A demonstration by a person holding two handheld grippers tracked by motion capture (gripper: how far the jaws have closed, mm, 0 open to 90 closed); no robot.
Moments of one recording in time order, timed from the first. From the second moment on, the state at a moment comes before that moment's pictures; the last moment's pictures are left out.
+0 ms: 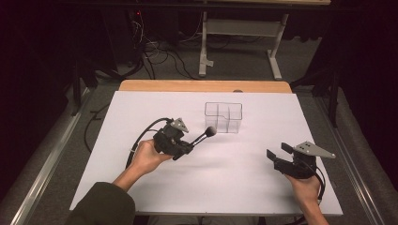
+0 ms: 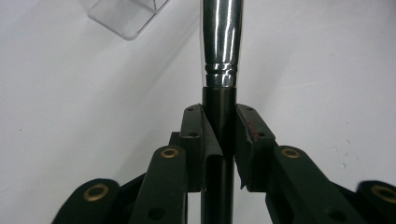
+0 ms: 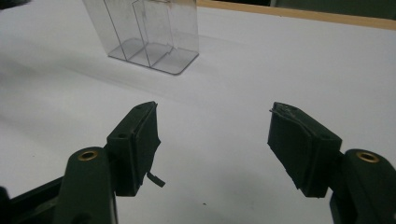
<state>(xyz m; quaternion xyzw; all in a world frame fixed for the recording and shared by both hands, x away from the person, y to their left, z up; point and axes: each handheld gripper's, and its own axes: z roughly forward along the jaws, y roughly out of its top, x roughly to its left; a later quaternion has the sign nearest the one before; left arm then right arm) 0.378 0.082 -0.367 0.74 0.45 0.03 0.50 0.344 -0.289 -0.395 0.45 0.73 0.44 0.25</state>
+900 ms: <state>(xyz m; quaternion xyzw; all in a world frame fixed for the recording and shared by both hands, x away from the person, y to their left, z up) 0.340 0.092 -0.366 0.71 0.45 0.02 0.55 0.343 -0.286 -0.395 0.45 0.74 0.44 0.25</state>
